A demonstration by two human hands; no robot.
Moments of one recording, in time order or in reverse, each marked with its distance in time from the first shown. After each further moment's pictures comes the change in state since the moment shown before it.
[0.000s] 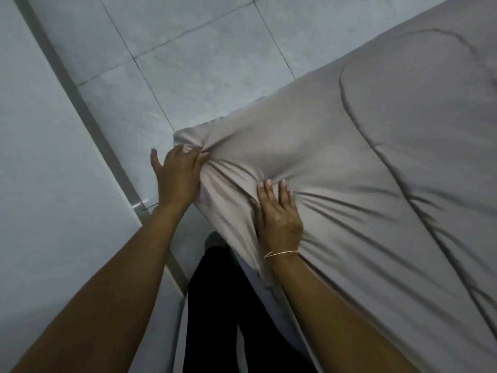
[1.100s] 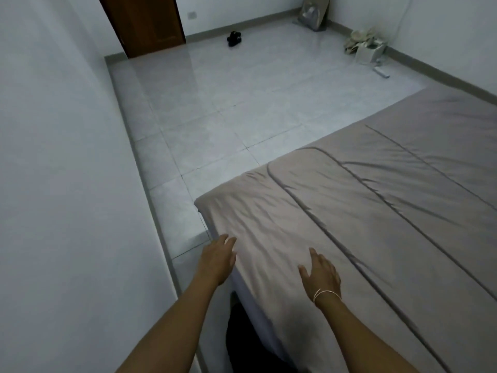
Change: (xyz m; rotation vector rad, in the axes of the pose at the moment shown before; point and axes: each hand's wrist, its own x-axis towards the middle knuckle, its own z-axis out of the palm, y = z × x) left_hand -0.380 0.194 -0.138 0.164 -0.097 0.275; right_hand -0.195 0.150 -0.359 0.121 -0.554 0.447
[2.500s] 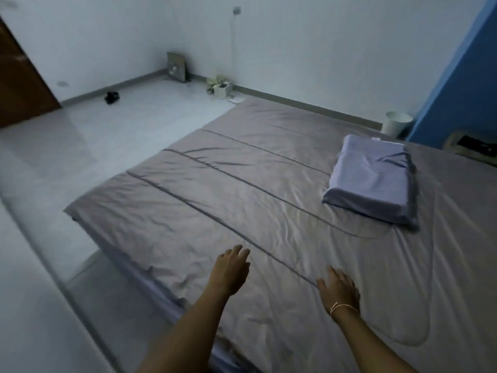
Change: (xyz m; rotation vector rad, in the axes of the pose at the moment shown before) left_hand -0.416 0.551 0.162 0.158 -0.065 0.523; right_hand -0.485 0.595 -0.083 0.161 0.274 0.471
